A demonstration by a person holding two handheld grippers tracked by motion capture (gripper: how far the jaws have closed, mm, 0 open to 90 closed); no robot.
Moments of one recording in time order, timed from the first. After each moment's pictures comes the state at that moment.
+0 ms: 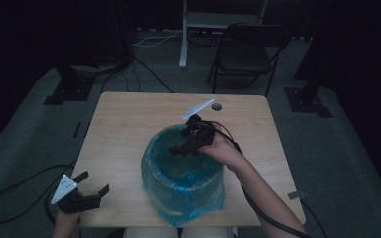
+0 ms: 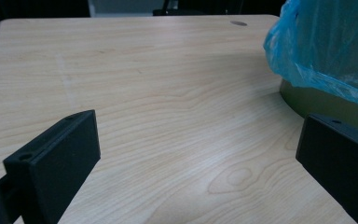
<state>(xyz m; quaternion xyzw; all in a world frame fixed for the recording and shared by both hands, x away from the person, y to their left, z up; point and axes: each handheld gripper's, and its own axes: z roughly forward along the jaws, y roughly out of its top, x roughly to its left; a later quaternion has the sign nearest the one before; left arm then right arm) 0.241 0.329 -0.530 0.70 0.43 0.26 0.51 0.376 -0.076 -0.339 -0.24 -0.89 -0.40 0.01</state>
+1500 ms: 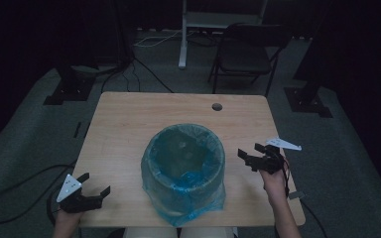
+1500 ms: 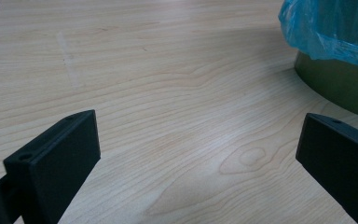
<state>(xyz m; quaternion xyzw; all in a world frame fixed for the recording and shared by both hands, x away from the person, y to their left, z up) 0.244 0.328 -0.536 0.72 0.44 0.25 0.47 0.338 -0.277 -0.463 -0.51 -0.69 -0.49 -0.17</state>
